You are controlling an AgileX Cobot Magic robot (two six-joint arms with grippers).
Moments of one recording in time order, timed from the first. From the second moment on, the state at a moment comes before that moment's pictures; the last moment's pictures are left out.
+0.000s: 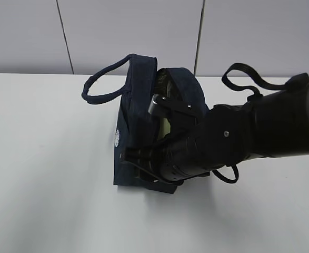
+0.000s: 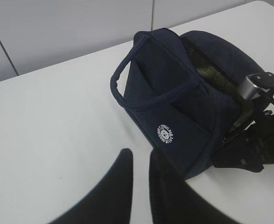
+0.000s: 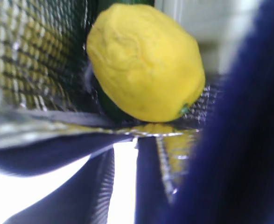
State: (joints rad) left arm -0.40 0.87 -0.79 -0.23 0.51 0.21; right arm 0.68 1.83 -0.99 0.43 0.18 0.30
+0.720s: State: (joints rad) left arm -0.40 0.87 -0.79 -0.24 0.51 0.21; right arm 0.67 1.83 -0.99 0.40 0.23 0.30
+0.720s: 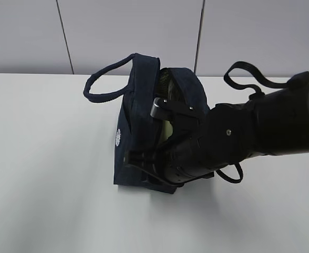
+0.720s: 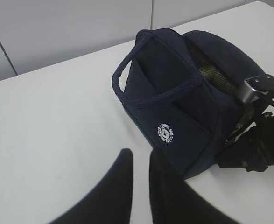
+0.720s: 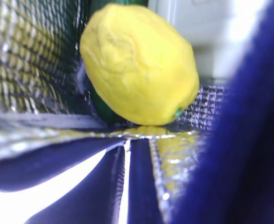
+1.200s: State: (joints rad) left arm -0.40 0.87 -0.79 -0.24 0.51 0.21; right arm 0.67 1.83 -0.99 0.41 0.18 0.30
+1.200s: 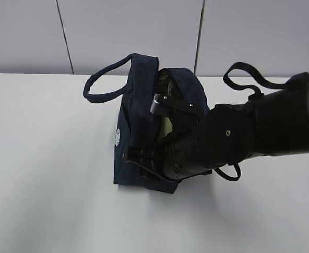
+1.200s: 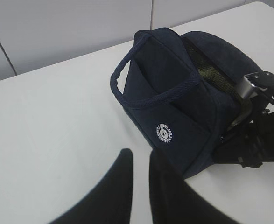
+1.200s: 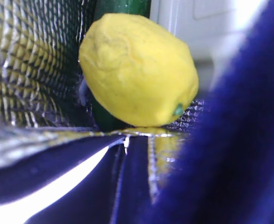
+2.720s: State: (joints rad) left arm -0.40 0.87 -0.79 -0.24 0.51 0.21; right arm 0.67 1.71 -0.99 0.24 0.35 0.30
